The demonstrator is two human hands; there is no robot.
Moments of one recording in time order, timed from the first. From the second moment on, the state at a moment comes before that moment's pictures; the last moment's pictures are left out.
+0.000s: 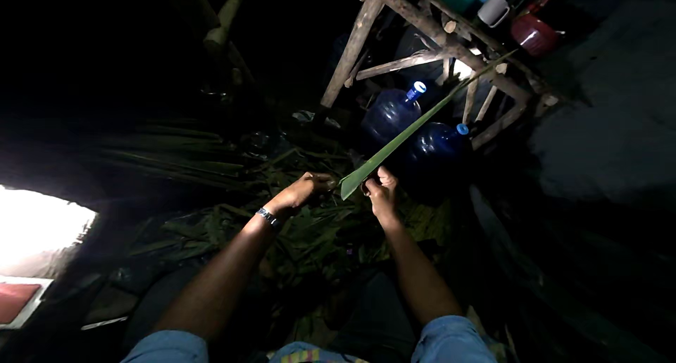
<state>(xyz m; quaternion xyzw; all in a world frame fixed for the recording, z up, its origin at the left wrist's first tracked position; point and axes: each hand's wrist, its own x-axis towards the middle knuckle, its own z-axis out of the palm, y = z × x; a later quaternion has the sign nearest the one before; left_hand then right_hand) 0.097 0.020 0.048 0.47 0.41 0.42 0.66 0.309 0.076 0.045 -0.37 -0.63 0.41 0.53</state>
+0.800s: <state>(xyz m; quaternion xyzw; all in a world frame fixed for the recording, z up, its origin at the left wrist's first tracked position) -0.036 -0.023 0.072 0.42 0.60 0.50 0.47 0.398 0.145 0.017 -0.61 -0.36 0.54 0.45</state>
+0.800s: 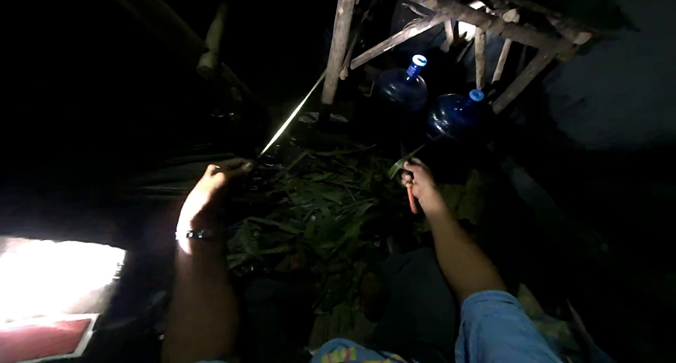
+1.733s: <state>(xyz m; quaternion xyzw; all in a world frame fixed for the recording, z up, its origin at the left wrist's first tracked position) 0.053 0.019 0.031 0.34 0.50 0.52 0.60 0.321 0.102 0.054 -0.44 -0.80 0.37 0.15</state>
